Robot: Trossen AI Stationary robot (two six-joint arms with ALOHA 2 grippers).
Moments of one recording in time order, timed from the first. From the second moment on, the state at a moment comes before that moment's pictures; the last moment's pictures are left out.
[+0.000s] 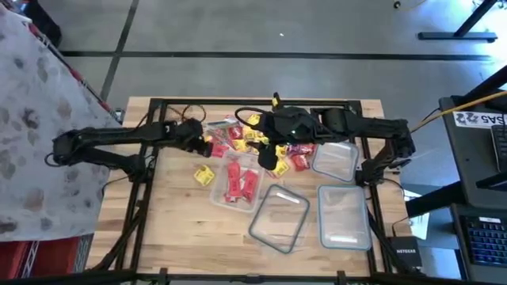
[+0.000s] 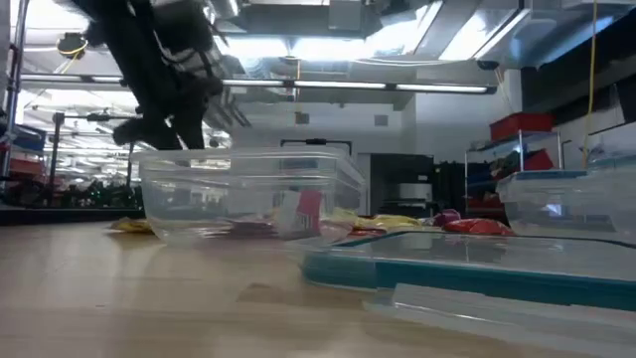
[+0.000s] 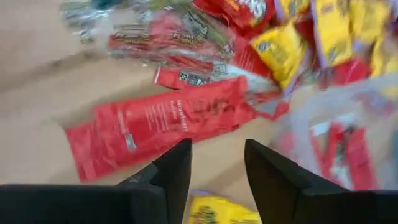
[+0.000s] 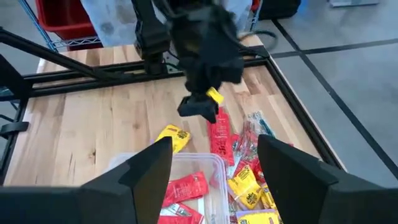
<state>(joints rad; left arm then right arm) 0.37 1.16 0.69 -0.55 -0.08 -0.66 0.07 1.68 1.95 -0.86 0.24 0.15</state>
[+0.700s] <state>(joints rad) 0.40 1.43 0.69 -0.39 -0.07 0.09 0.07 1.68 1.95 -0.86 0.24 0.20</state>
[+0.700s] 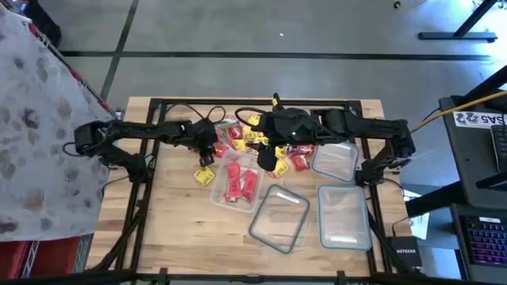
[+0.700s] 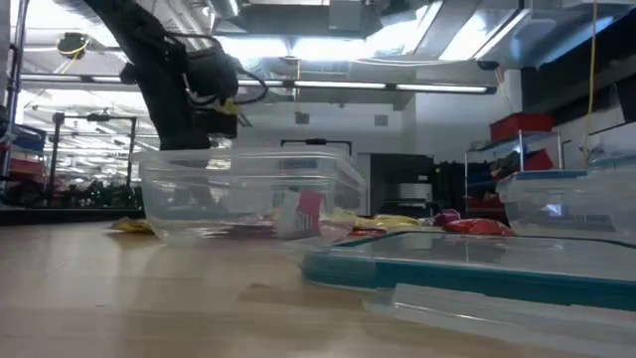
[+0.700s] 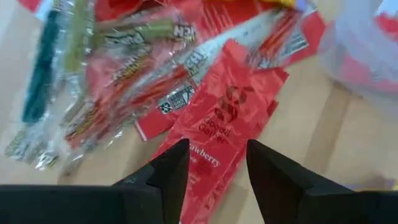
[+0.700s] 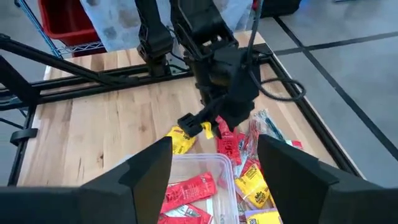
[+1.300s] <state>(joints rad) 0.34 1.54 0.69 -0.40 0.09 -0.25 0.09 1.68 1.95 -0.86 0.25 0.22</state>
